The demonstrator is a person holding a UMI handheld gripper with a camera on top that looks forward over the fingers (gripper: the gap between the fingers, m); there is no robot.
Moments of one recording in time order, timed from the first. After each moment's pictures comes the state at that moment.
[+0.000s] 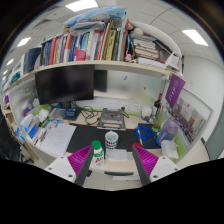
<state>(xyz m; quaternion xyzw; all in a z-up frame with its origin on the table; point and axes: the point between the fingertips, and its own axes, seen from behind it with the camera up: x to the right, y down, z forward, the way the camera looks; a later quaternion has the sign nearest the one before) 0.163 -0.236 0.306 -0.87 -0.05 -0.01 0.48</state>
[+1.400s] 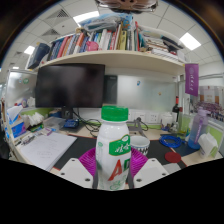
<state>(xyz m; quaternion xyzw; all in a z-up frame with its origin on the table) 0.068 -0.080 0.115 -0.76 -0.04 0.02 0.65</state>
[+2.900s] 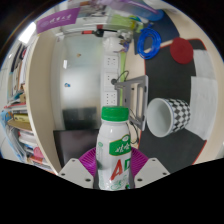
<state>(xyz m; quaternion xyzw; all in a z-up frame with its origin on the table) 0.060 0.038 0.187 -0.62 0.49 0.51 0.34</state>
